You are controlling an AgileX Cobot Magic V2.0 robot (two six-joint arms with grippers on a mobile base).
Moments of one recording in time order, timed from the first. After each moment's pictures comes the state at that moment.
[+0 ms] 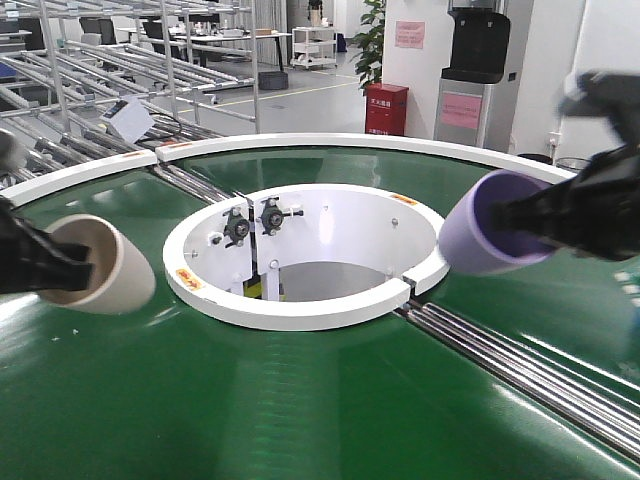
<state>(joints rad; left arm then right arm) -0.07 1.26 -1.27 -0.35 0.56 0.43 0.24 1.28 -1.42 -0.02 0.65 0.14</state>
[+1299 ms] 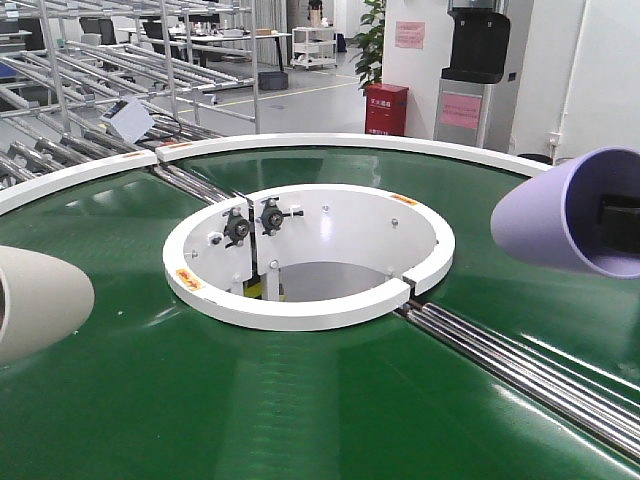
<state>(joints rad) -0.07 0.84 -0.99 -0.41 0.52 0.44 0.24 1.00 -1.23 0.00 0.58 0.14</state>
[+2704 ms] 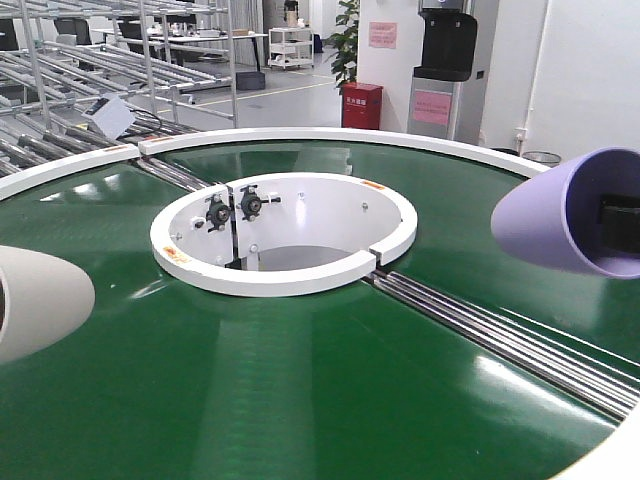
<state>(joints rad) -0.07 0.84 -0.99 -0.41 0.52 0.44 0.24 1.00 -1.23 0.00 0.57 0.14</state>
